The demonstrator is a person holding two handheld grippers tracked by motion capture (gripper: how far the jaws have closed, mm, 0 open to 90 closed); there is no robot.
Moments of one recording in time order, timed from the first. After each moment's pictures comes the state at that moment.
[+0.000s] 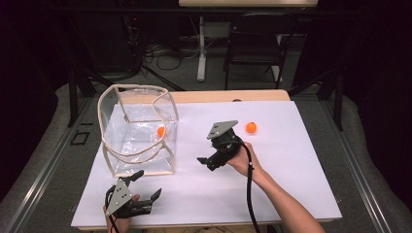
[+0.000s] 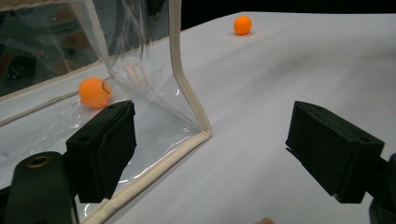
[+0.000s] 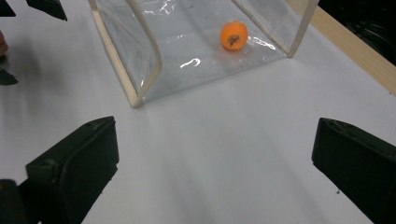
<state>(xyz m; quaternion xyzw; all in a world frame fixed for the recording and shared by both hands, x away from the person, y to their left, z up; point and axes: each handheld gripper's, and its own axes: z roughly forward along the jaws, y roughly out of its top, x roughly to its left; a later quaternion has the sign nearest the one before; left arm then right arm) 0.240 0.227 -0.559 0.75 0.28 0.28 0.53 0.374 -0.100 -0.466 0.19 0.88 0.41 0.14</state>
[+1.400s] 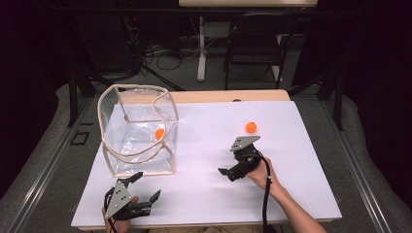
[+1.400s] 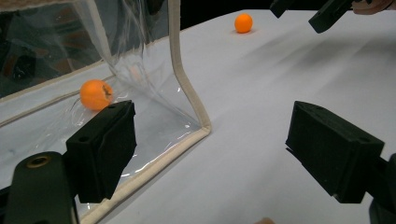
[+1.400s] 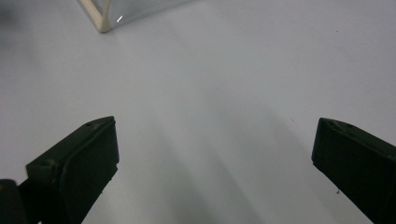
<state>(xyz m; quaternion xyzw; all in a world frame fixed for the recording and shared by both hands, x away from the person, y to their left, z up) 0.235 0.228 -0.559 0.75 0.28 0.29 0.52 0.365 -0.162 -0.522 0.25 0.88 0.39 0.12</state>
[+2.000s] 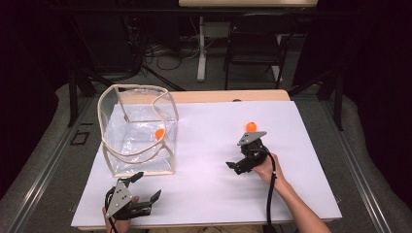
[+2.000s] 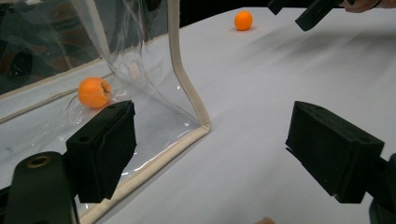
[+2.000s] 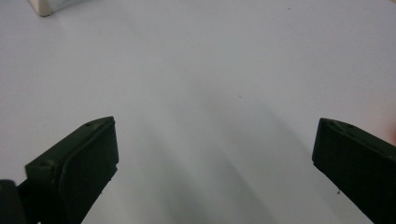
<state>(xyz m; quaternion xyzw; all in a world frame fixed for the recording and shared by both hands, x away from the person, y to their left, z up) 0.236 0.227 -0.560 0.75 0.28 0.28 0.52 0.385 -0.186 -0.528 0.28 0.87 0.37 0.15</state>
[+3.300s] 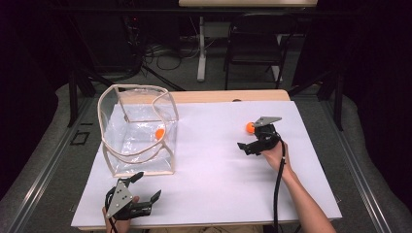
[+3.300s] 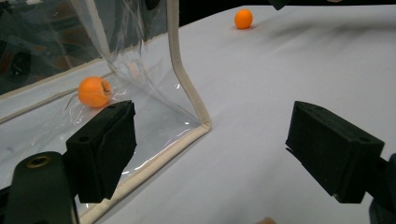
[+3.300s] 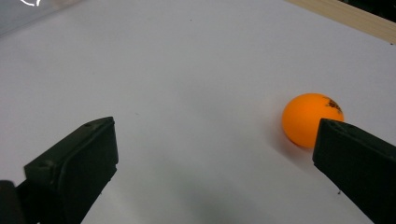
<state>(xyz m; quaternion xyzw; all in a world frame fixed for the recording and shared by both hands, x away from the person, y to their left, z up) 0.236 0.226 -0.560 0.76 0.28 0.29 0.52 0.432 -0.227 -0.522 0.37 0.83 0.39 0.18</state>
